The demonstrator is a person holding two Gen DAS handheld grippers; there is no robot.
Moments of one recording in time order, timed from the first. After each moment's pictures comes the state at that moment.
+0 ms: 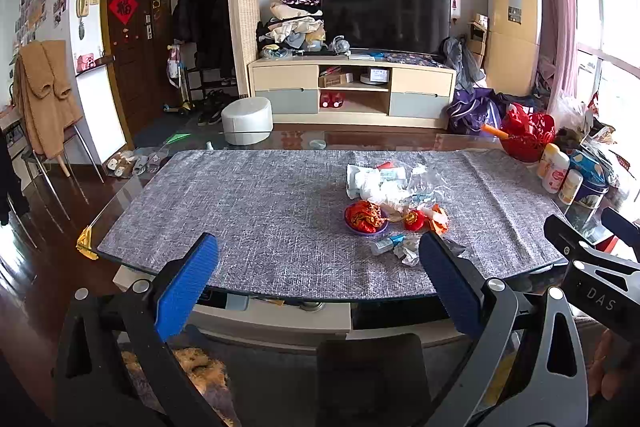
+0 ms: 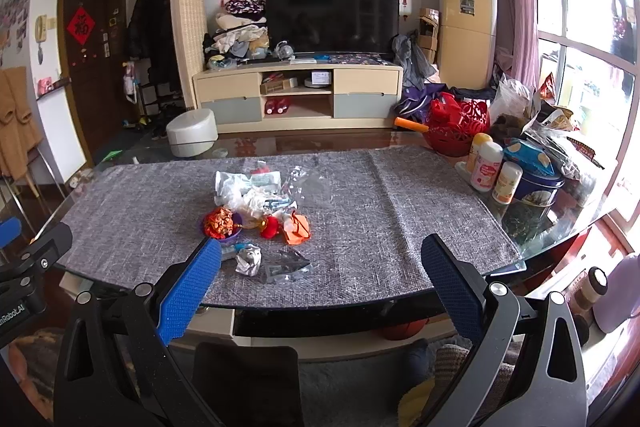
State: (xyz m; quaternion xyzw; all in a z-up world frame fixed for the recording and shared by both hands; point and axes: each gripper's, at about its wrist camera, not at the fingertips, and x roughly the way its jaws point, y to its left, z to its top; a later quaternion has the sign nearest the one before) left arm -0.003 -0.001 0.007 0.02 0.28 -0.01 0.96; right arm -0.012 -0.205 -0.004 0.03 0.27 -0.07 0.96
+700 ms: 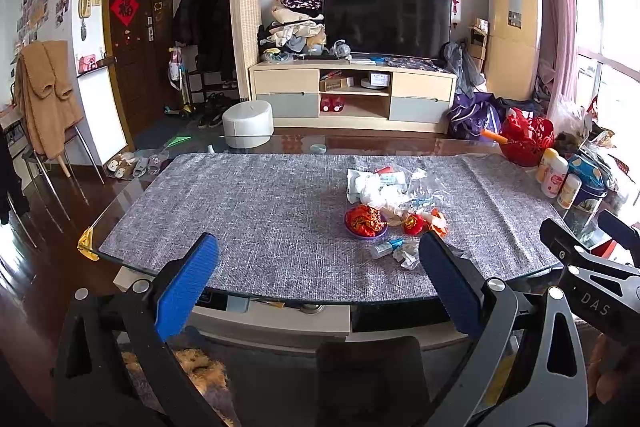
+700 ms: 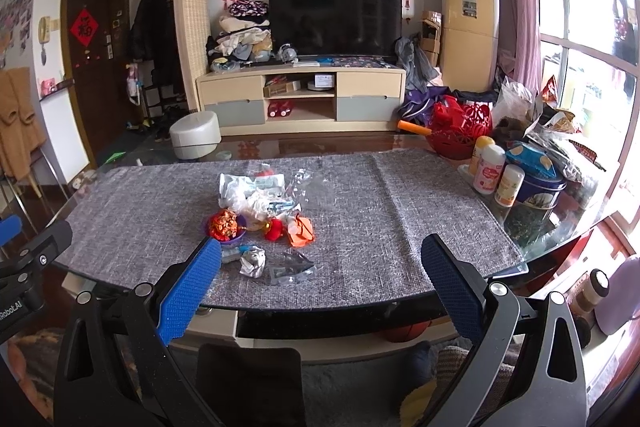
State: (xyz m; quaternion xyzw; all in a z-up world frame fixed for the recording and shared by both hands) left arm -0.005 0.002 0.015 0.02 0.27 -0.01 0.96; right arm -0.014 -0.198 -0.001 0.02 0.26 -0.07 0.96
